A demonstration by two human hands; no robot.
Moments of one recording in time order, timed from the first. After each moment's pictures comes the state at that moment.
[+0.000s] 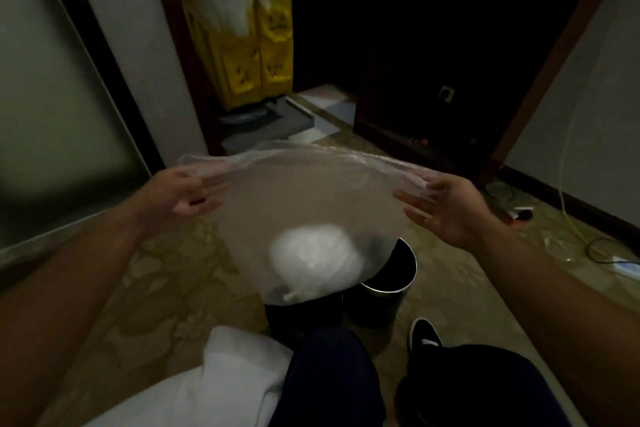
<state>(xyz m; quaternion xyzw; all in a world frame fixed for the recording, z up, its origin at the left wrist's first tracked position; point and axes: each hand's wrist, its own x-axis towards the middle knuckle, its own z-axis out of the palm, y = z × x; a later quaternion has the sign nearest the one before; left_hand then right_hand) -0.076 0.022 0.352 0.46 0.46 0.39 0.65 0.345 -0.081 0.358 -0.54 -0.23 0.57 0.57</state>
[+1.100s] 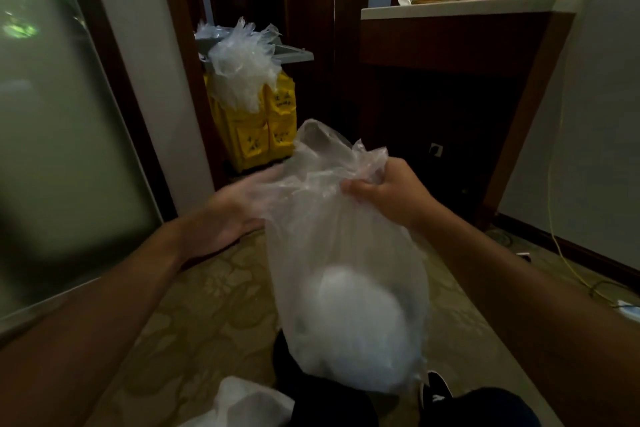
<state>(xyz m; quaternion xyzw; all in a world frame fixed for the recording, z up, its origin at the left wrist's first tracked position) -0.010 -0.072 0.476 0.69 0.30 0.29 0.59 0.264 -0.104 0.486 -0.54 -0.63 0.27 0.49</state>
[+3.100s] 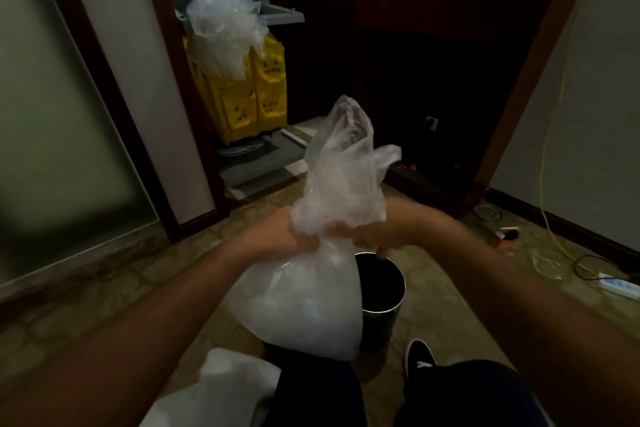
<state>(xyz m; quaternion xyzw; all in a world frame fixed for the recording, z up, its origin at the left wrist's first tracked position) 0.074 -0.071 0.411 0.81 0.45 0.13 0.36 0.271 -0.140 0.464 -0.64 -0.67 0.36 0.13</state>
